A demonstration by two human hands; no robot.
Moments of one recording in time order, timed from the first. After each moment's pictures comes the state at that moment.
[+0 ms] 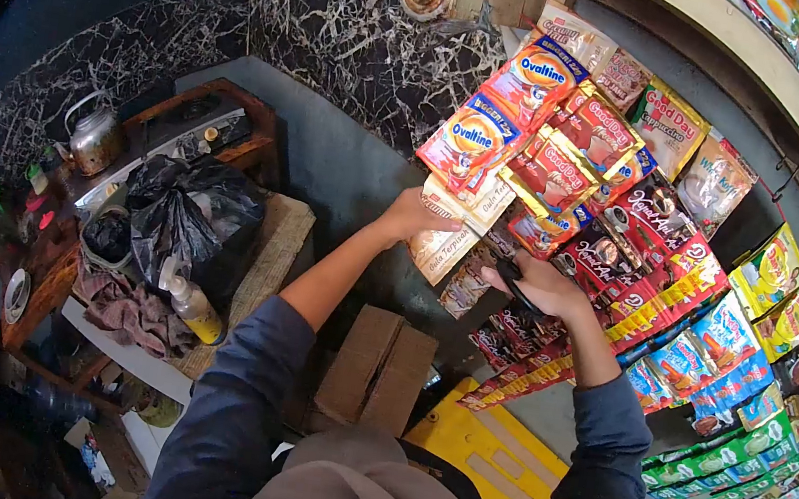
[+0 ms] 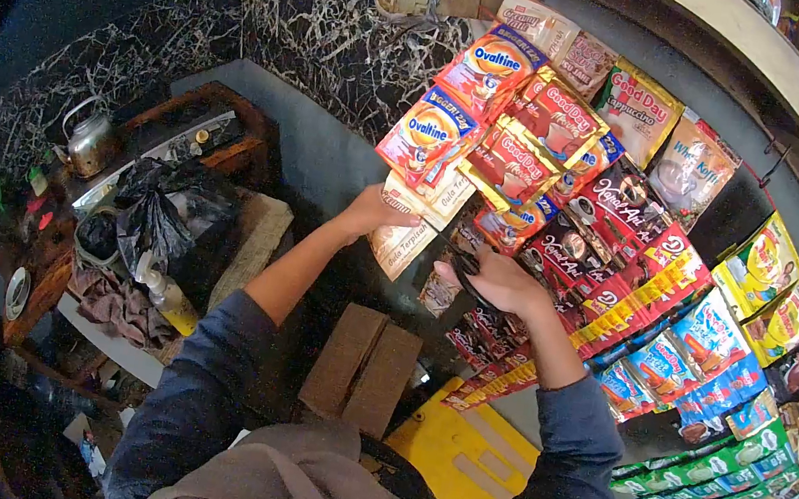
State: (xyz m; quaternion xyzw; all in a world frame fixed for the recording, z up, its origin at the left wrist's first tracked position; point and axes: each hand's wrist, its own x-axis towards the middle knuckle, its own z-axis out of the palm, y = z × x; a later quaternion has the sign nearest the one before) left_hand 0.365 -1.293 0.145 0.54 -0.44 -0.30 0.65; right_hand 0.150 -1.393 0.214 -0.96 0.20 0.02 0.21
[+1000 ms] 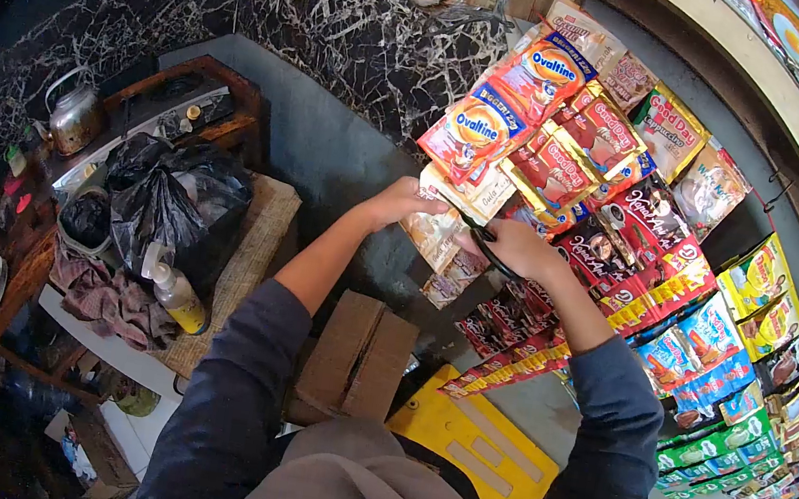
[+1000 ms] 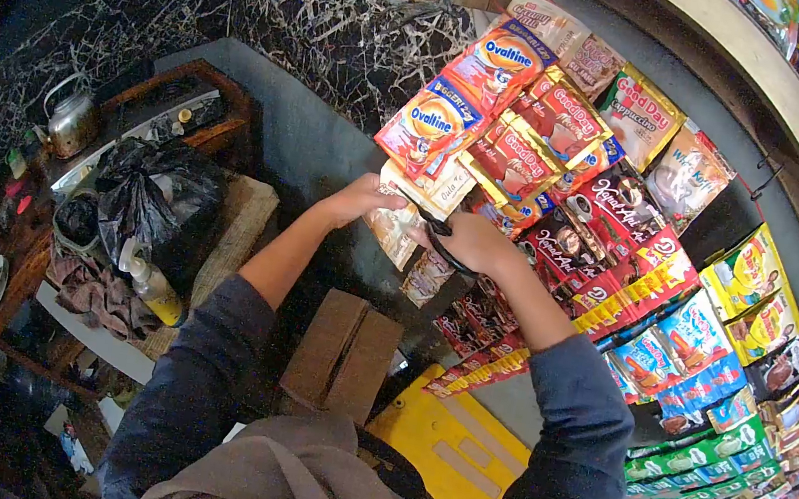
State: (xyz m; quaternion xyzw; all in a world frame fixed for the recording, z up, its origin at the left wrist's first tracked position) left_hand 0.392 -1.299 0.125 0.48 -0.50 -0.38 0.62; right_hand 0.195 -1.399 0.210 -0.98 0.16 -0.02 0.13
